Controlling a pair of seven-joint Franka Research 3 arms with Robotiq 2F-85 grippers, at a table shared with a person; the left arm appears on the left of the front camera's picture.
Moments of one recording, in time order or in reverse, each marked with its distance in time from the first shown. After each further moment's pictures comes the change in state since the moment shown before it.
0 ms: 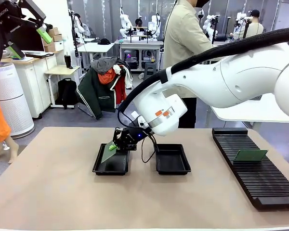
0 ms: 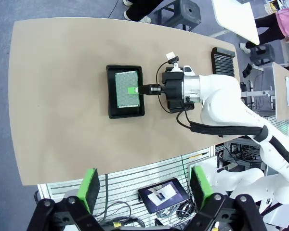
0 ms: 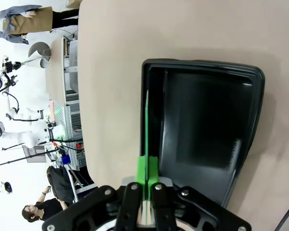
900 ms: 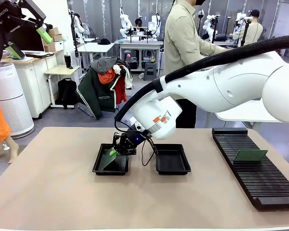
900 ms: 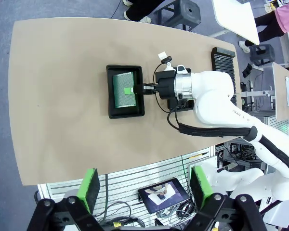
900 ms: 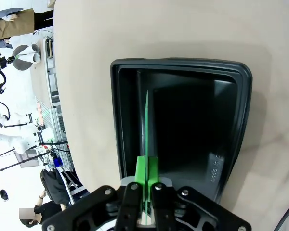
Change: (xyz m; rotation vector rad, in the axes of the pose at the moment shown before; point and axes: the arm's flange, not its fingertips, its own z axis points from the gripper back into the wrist) left arm 0.000 0.000 0.000 0.000 0.000 0.000; right arm 0.007 -0.011 -0.020 -0.073 0.034 -0.046
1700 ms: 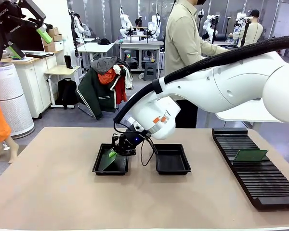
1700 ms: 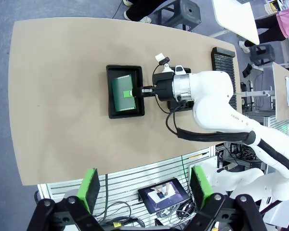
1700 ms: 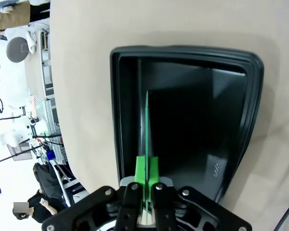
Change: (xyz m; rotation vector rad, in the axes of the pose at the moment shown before) left arm 0.000 0.000 0.000 0.000 0.000 0.000; right arm -0.006 0.006 -0.004 -0.035 0.038 0.034
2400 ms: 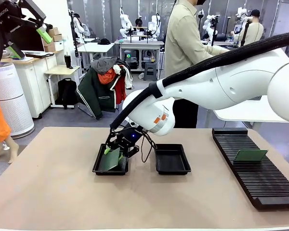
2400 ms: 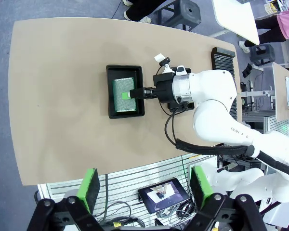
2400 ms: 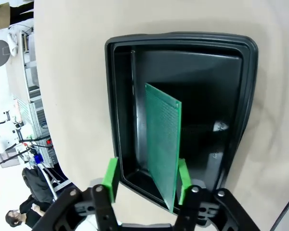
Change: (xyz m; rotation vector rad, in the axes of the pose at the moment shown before) left arm 0.000 0.000 0.000 0.000 0.000 0.000; right arm -0.006 0.023 0.009 -0.115 0.013 -0.028
